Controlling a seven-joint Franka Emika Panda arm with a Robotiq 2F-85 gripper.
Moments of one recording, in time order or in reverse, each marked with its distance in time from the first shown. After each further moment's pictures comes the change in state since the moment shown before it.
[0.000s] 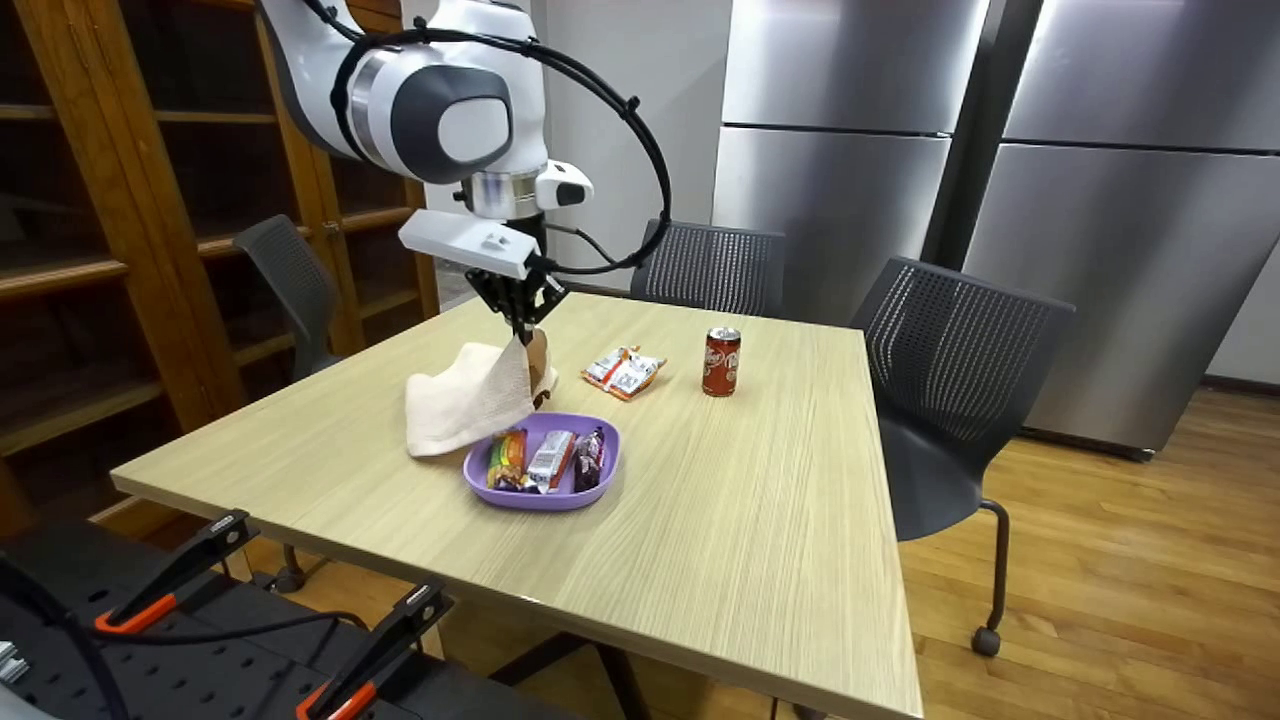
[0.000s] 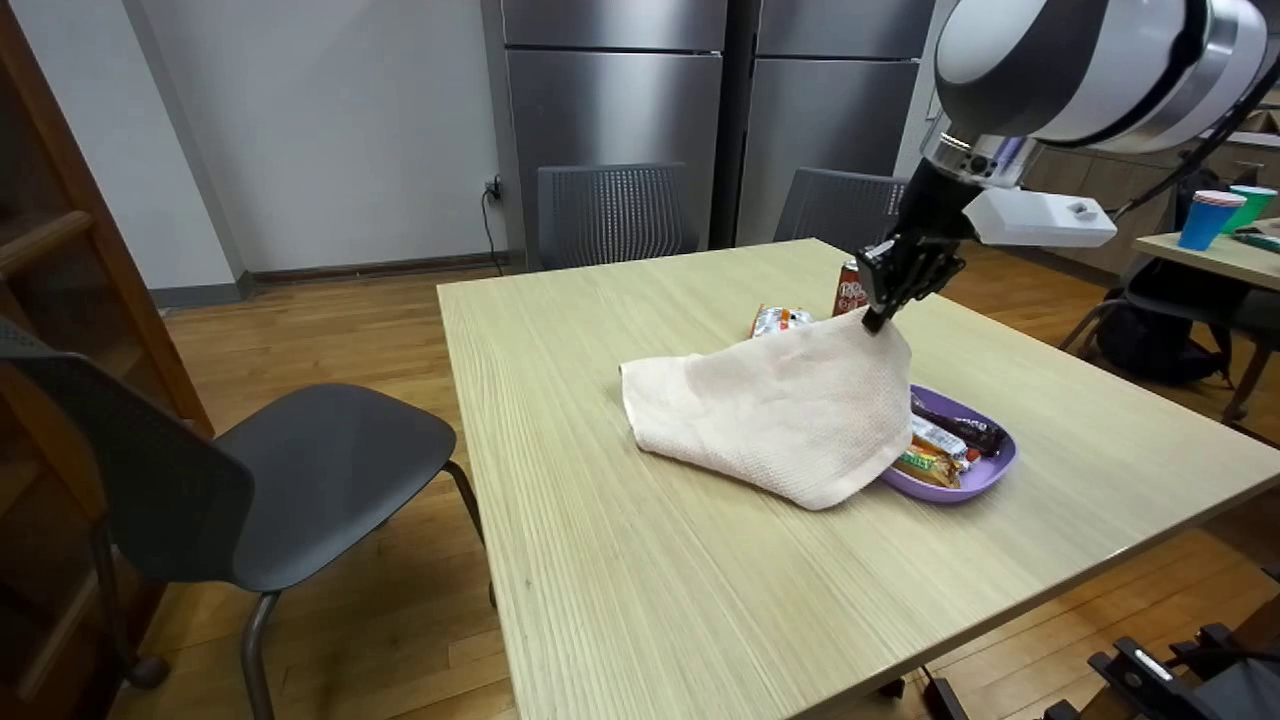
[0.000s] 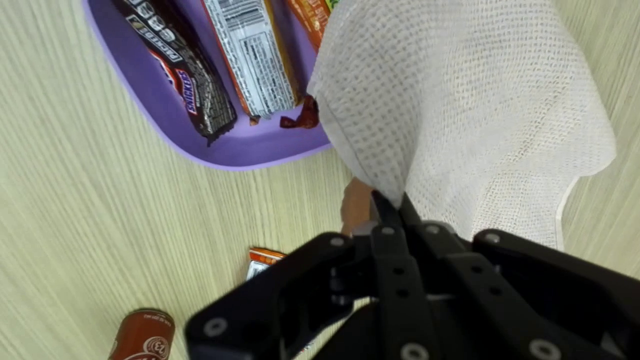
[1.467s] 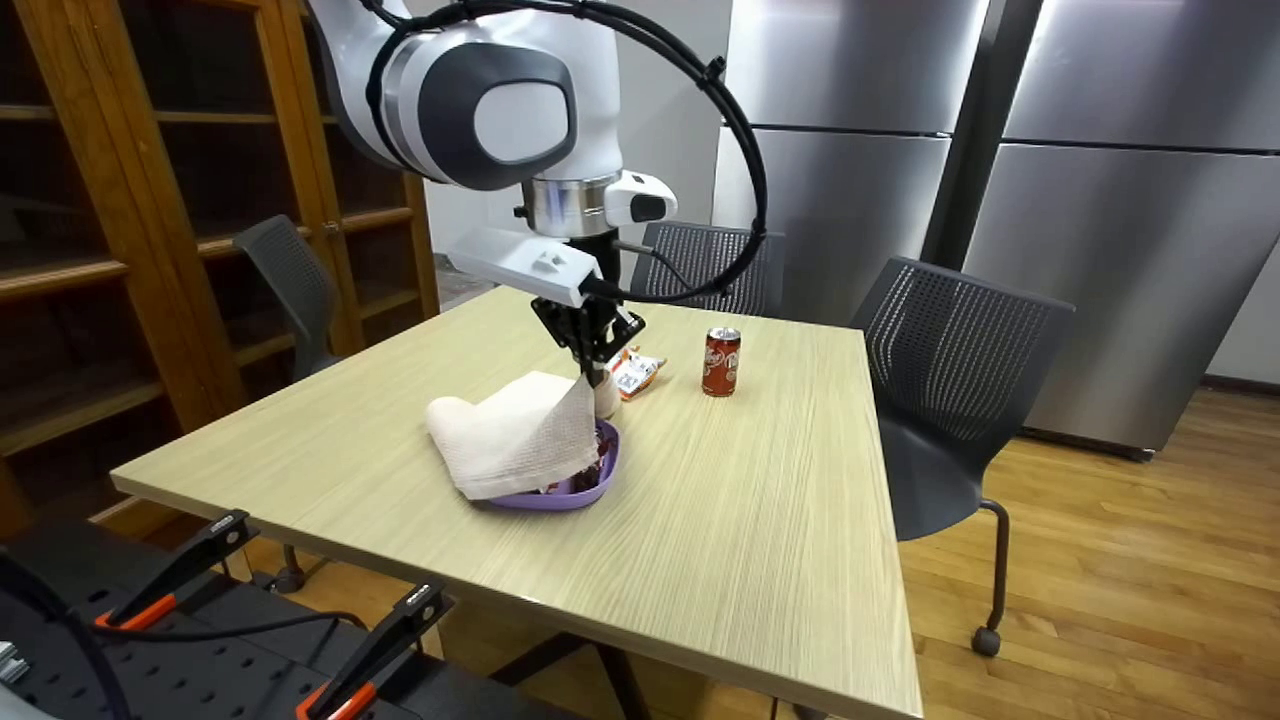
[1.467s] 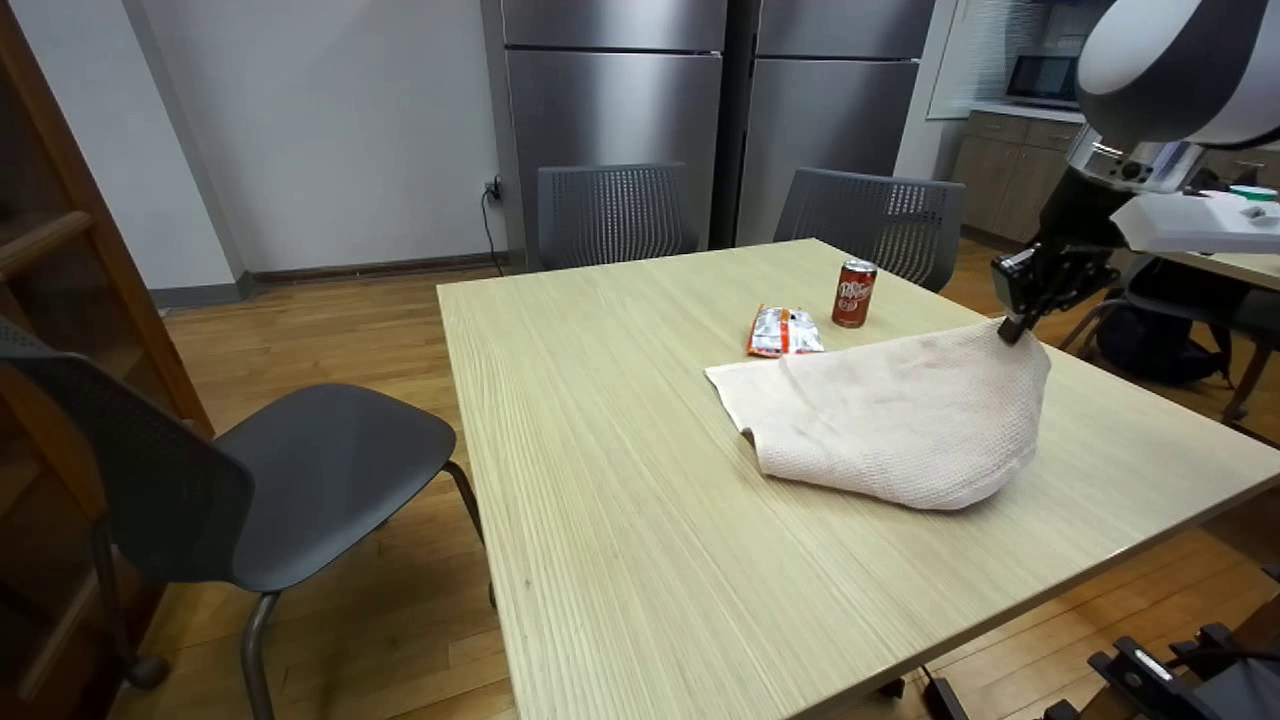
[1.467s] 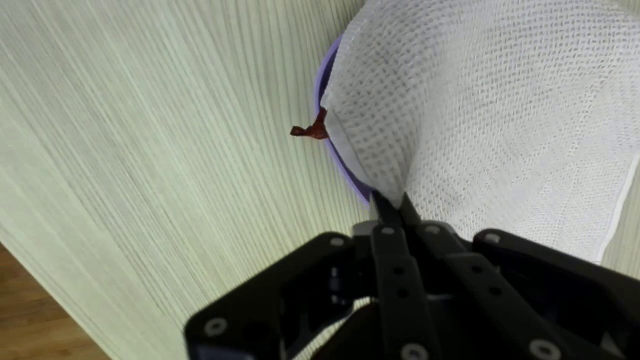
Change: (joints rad) arm 0.000 -0.101 -0.239 -0.133 -0.023 -0.004 0.000
